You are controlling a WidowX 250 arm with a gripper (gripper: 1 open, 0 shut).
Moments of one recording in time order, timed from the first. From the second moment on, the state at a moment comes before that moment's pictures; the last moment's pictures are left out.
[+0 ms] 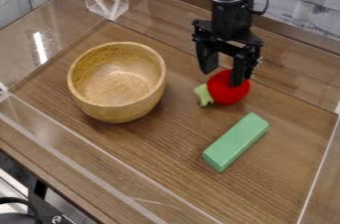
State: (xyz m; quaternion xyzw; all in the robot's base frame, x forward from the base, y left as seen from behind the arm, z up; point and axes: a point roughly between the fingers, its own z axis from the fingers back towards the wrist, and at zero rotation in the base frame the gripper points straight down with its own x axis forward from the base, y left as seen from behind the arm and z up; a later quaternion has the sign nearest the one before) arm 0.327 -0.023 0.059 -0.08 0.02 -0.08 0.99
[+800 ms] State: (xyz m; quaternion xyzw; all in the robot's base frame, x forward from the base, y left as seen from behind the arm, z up) arm 0.325 -0.033 0.055 -0.07 0.00 -0.02 1.00
